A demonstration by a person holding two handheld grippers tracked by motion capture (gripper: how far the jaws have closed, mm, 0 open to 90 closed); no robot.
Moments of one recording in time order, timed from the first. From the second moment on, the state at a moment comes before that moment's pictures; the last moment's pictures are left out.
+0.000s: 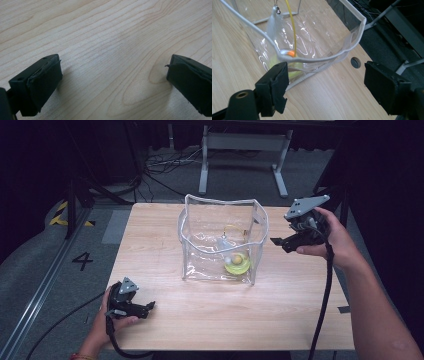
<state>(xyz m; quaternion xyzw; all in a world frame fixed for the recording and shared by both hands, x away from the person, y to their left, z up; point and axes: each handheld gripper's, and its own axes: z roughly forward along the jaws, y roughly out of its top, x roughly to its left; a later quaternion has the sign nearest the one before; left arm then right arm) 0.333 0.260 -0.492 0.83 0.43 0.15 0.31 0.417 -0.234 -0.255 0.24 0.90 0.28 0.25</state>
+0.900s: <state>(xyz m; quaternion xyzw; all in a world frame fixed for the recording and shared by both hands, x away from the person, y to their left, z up) 0.333 0.260 -0.492 0.83 0.43 0.15 0.31 0.374 -0.271 -0.336 0.27 0.89 0.27 0.26</state>
